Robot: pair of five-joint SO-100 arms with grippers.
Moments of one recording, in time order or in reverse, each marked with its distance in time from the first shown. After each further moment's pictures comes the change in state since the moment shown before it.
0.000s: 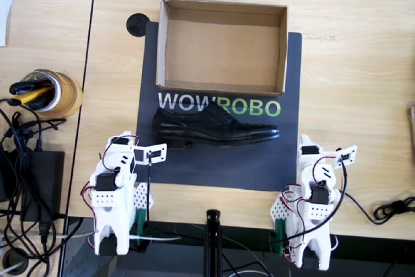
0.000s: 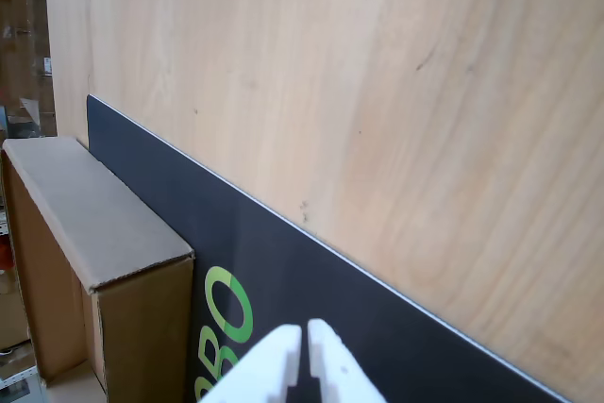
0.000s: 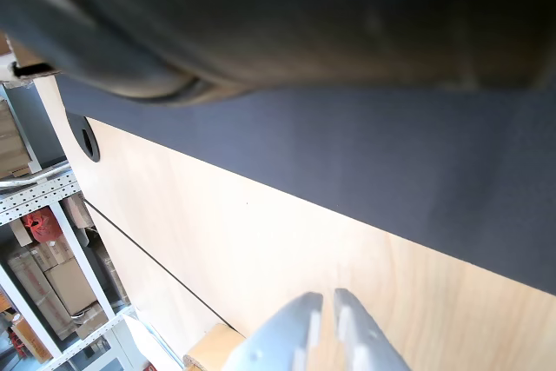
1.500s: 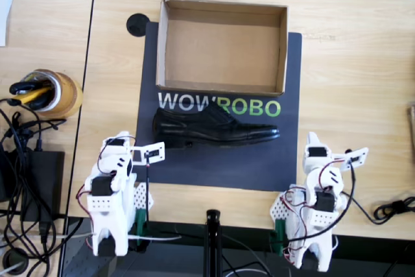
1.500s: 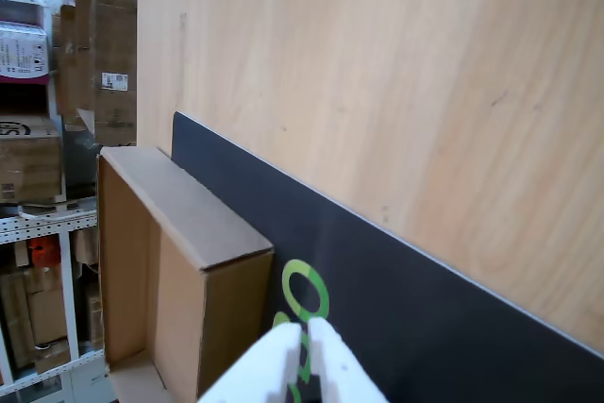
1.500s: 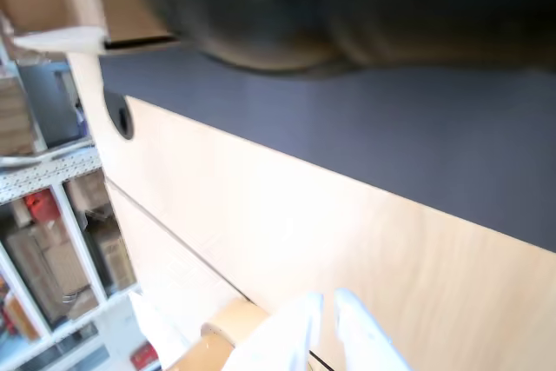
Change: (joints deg) arm 0 0.8 -7.4 -13.2 4.9 -4.5; arm 1 1.5 -8.6 -17.5 4.5 -0.9
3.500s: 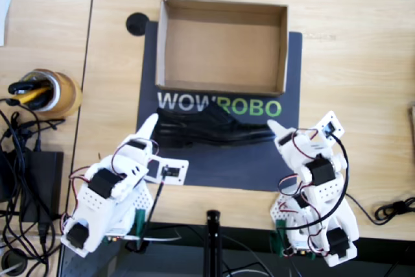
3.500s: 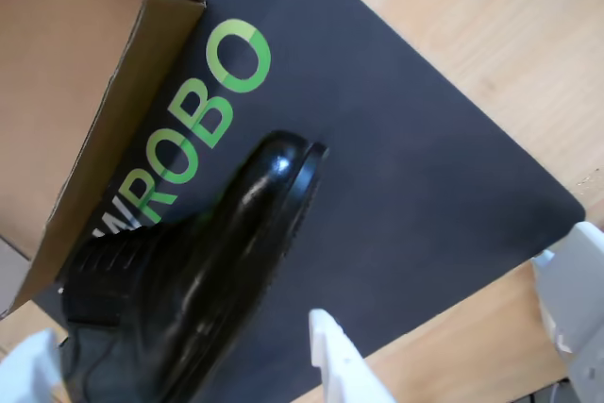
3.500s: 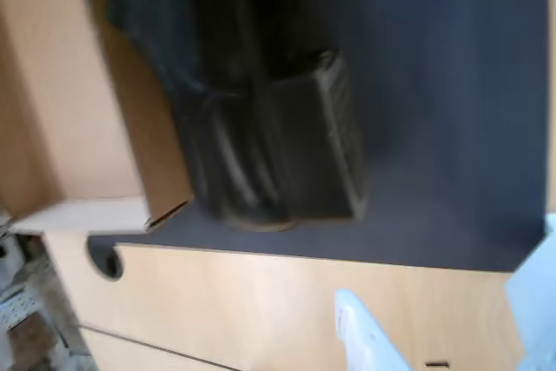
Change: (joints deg) arm 0 34.5 -41.3 -49.5 27.1 -19.9; arm 1 -27.9 -54.3 -60.2 37.4 -1.1
